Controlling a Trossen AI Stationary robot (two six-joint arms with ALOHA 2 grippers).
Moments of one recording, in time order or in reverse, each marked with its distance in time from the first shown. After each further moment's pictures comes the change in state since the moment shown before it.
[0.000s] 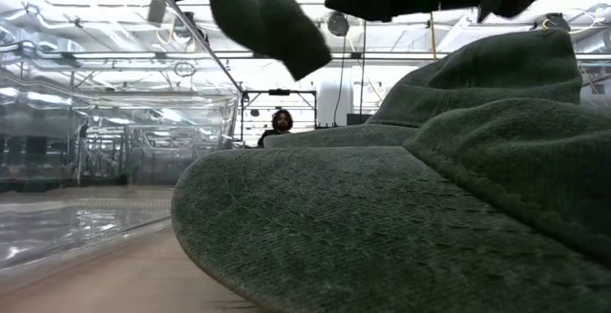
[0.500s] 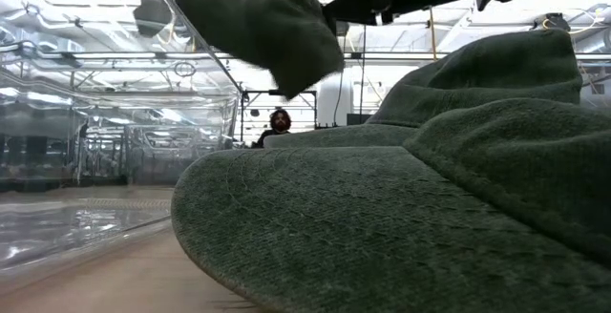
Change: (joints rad) left arm -0.069 -0.009 0.000 -0.216 0.435 -0.158; right arm -0.013 -0.018 0.069 -0.211 -0.042 0.205
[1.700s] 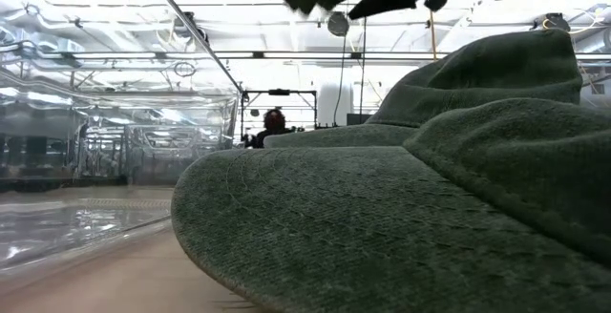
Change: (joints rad) left arm -0.035 -0.014 0.123 0.045 0.005 -0.027; right arm 0.188 0.021 0.372 -0.871 0.202 -0.539
